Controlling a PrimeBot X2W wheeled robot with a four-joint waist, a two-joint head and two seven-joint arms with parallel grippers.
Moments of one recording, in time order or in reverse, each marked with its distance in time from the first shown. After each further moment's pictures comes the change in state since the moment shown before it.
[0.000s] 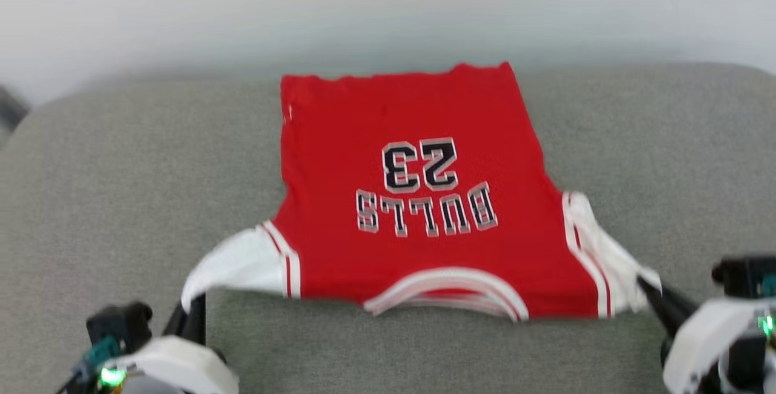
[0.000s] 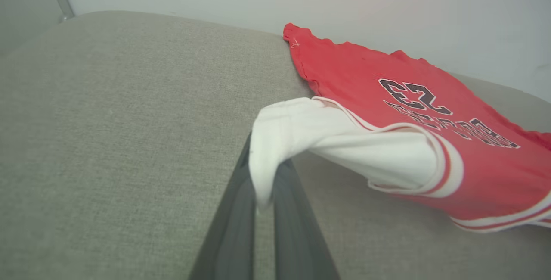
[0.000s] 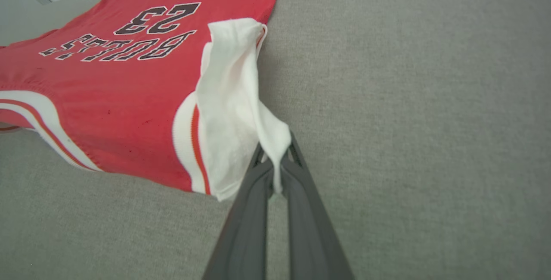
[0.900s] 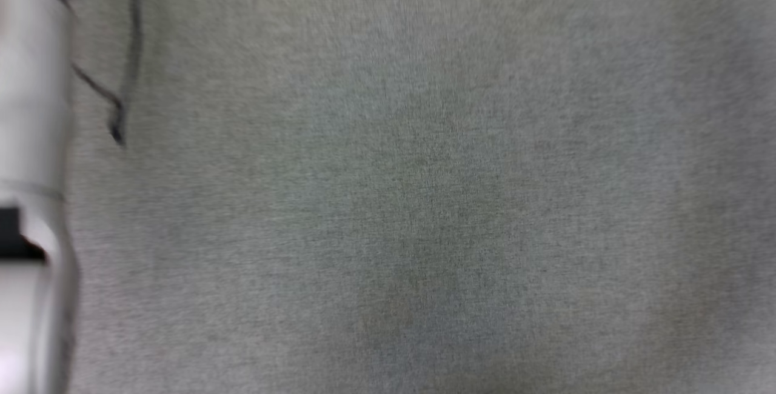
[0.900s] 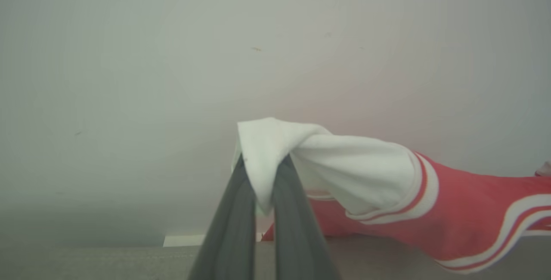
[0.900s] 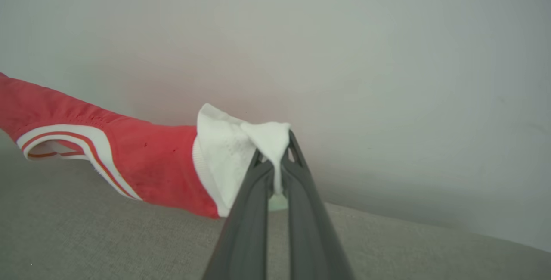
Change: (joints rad) left arm -1.423 0.030 -0.102 0.904 0.032 -0.258 -0.240; right arm -1.310 0.094 0.312 0.628 0.048 -0.001 -0.233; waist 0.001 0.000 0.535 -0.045
